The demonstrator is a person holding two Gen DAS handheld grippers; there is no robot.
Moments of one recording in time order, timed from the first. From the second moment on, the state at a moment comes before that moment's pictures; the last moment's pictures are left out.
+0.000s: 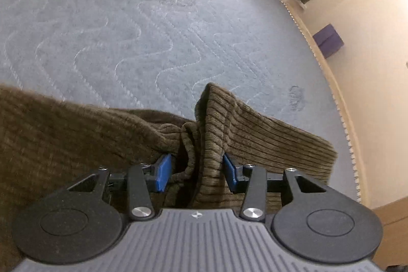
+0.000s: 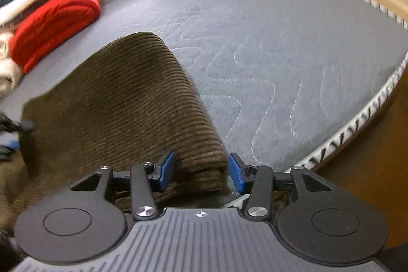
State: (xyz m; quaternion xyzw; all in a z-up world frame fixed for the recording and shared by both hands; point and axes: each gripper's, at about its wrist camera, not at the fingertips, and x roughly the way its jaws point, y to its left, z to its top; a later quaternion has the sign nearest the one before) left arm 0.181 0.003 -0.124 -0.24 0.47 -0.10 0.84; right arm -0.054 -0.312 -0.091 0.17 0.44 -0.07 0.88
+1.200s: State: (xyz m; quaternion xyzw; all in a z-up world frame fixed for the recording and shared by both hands) left arm 0.087 -0.034 -0.105 0.03 0.50 -0.12 0.86; right arm -0.031 -0.284 -0.099 0.19 0.42 -0.10 0.88
